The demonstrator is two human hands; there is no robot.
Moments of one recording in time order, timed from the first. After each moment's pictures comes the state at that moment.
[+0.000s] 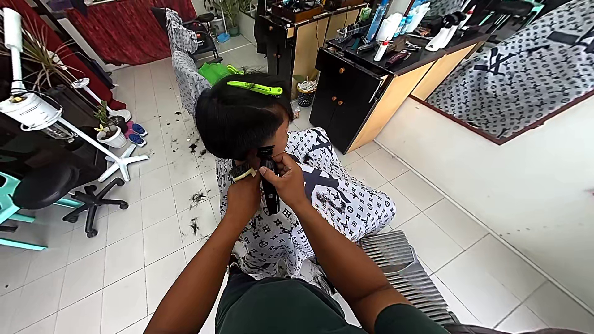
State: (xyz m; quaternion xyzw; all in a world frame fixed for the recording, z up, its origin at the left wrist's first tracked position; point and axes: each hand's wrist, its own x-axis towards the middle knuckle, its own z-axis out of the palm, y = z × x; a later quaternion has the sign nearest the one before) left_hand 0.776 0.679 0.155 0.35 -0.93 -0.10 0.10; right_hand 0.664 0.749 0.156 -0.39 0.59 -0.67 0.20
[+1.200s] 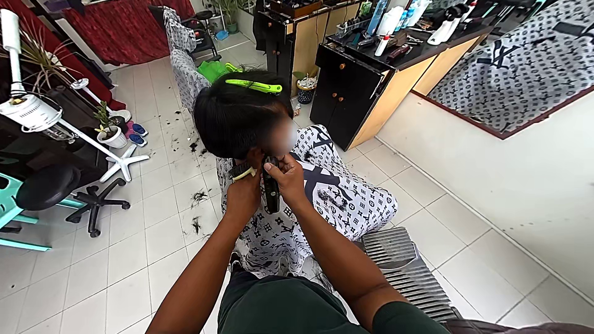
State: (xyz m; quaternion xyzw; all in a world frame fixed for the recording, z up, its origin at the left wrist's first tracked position) left_hand 0.778 0.675 0.148 0.33 -0.93 -0.08 0.11; right_hand 0.668 0.744 0.149 -0.33 0.49 -0.76 0.26
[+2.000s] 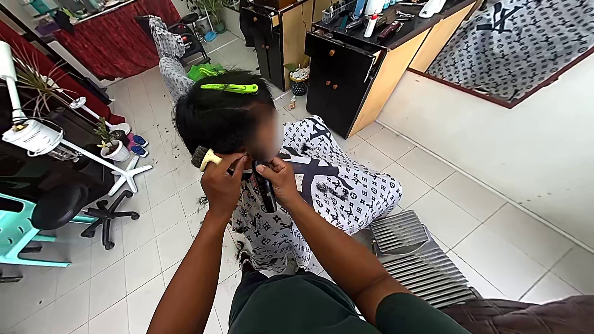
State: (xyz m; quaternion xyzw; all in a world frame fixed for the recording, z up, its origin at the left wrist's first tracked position) left_hand 0.779 0.653 0.172 0.26 -0.83 -0.15 0.47; right_hand 0.667 0.748 0.135 -0.29 0.38 -0.81 0.35
